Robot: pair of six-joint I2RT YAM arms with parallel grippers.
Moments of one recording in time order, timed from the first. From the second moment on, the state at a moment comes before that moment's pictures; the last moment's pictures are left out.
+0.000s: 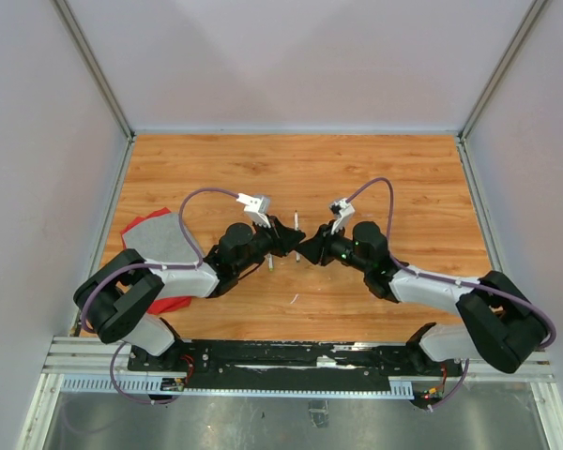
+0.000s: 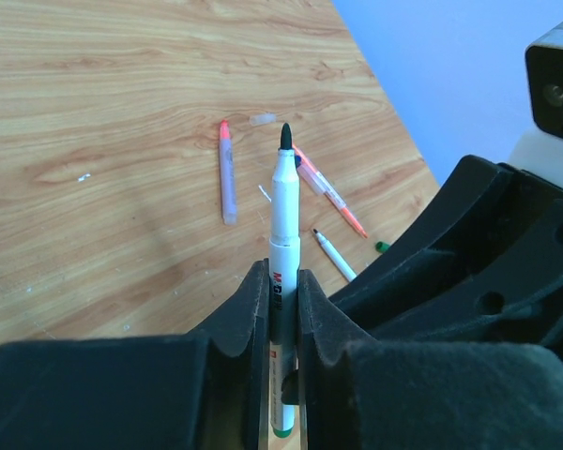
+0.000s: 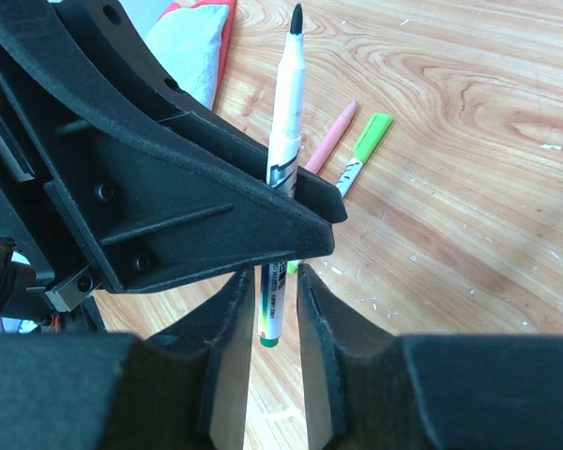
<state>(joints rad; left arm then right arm) -0.79 1.49 0.50 0.87 0.01 -0.68 0.69 1.33 0.45 0.66 -0.28 0.51</state>
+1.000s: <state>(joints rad) -0.79 1.49 0.50 0.86 0.04 -0.66 0.70 1.31 0.46 0.52 -0.33 0.42</state>
